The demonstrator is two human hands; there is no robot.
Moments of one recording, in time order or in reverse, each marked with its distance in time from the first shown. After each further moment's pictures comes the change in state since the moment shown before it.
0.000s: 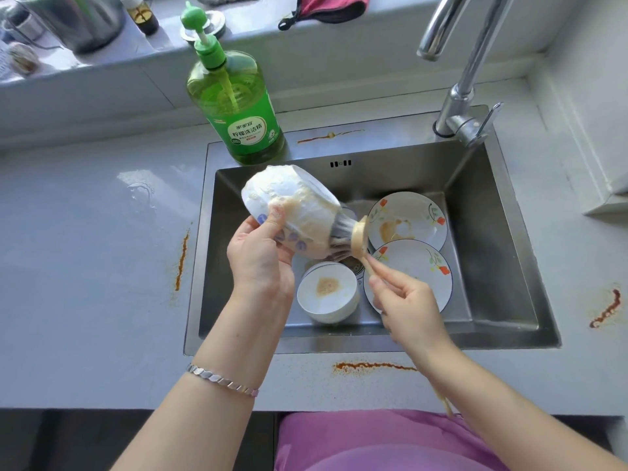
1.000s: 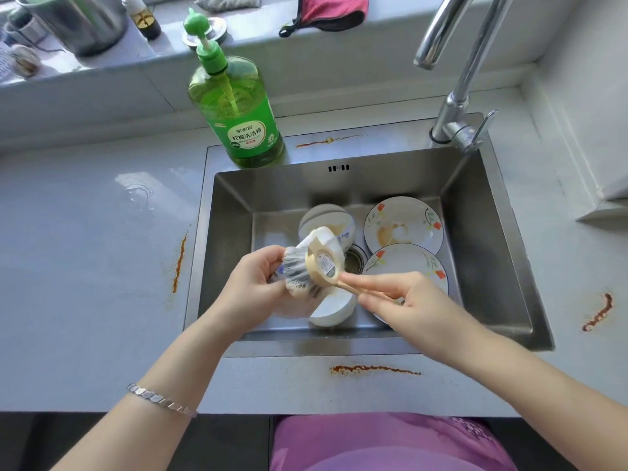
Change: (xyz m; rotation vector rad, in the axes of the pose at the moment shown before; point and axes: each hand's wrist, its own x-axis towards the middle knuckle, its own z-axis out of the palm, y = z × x) left_hand 0.008 0.004 -0.062 1.011 -0.590 0.177; right_hand -0.009 -0.038 -0.024 -0.381 -0.397 -0.140
